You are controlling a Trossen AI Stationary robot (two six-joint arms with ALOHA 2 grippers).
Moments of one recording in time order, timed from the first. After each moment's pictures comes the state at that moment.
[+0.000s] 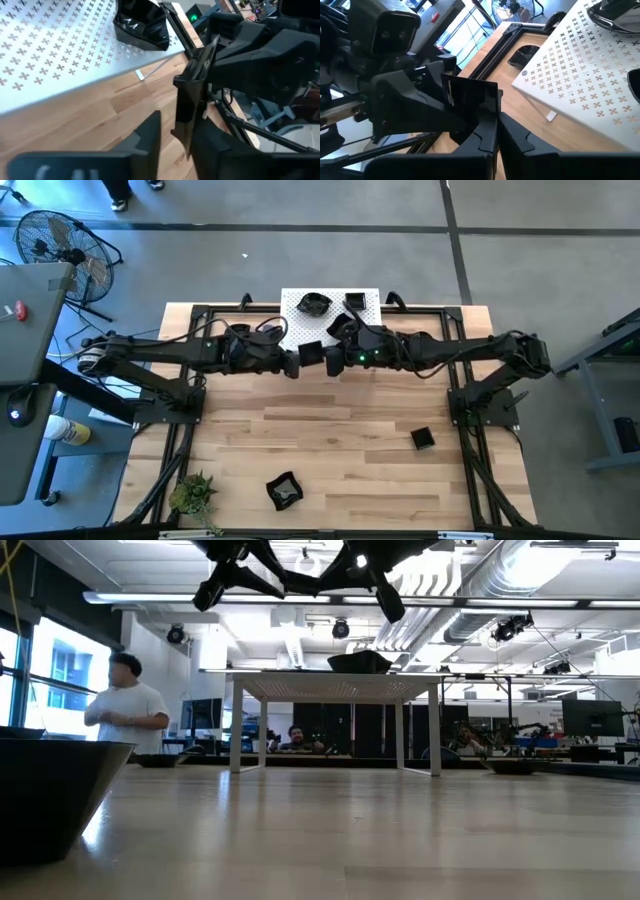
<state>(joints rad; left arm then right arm) 0.03 1.23 1.07 -0.33 -0.30 -0.99 -0.08 1.50 1.19 -0.03 0.19 0.84</state>
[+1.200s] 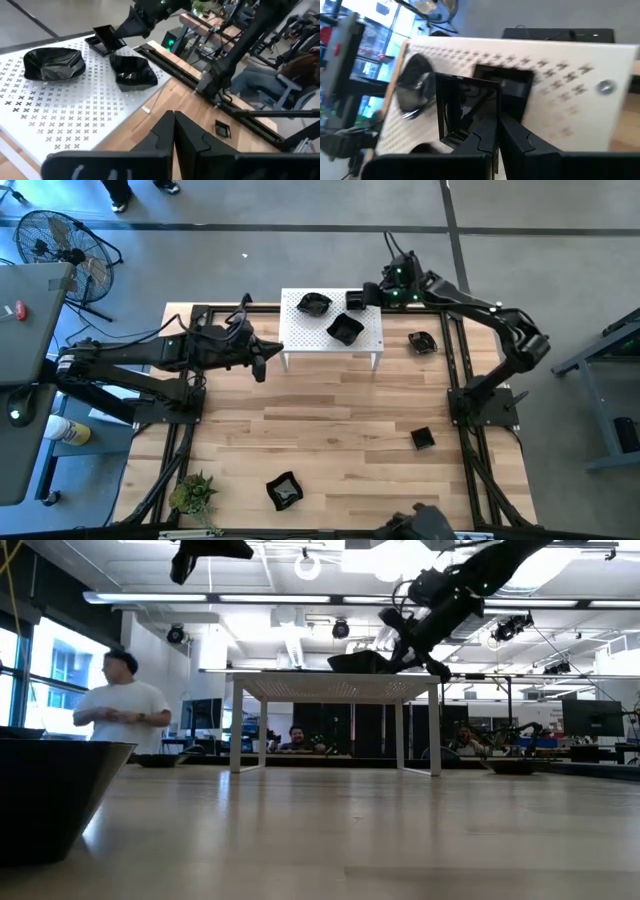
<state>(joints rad) 0.03 0.94 0.95 -0.29 -0.33 -0.53 -0.82 1.55 1.19 -0.31 -0.33 0.71</state>
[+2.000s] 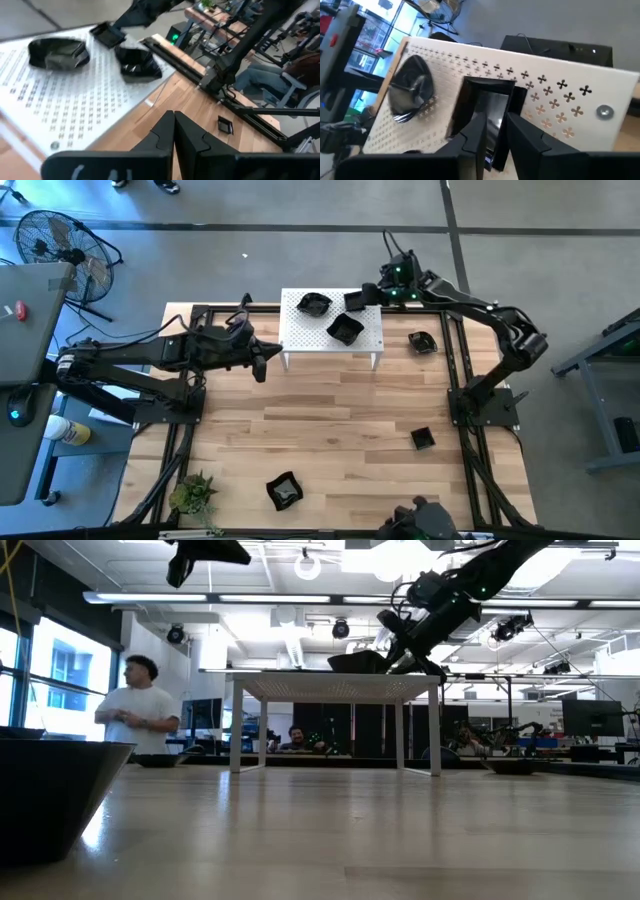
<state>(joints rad) 0.03 0.94 0.95 -0.33 -0.33 -0.56 -0.84 1.57 1.19 -0.27 -0.33 0.62</state>
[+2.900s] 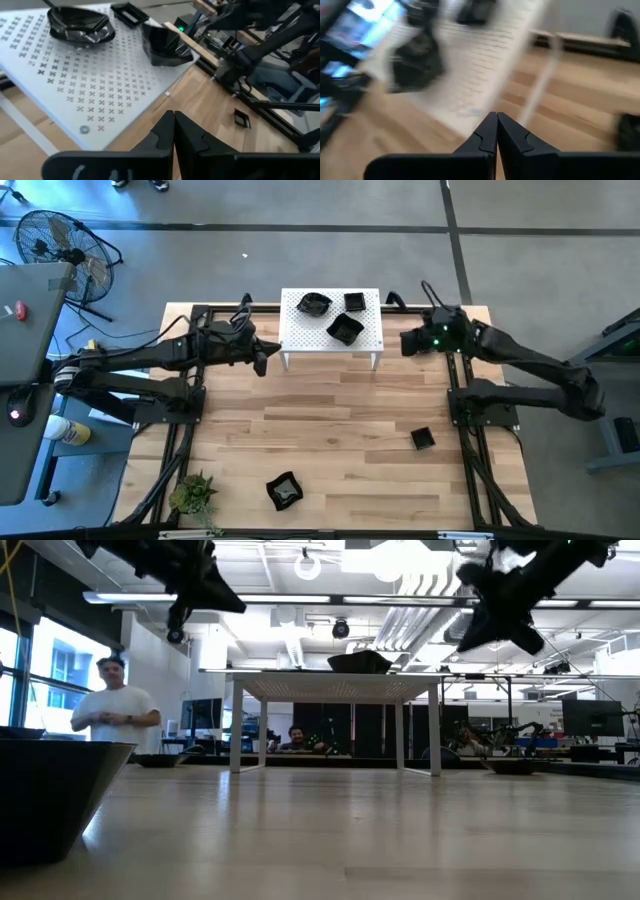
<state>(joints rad) 0.23 0.89 0.74 -0.17 -0.13 -0.53 -0.54 0.85 0.75 -0.52 0.05 0.65</state>
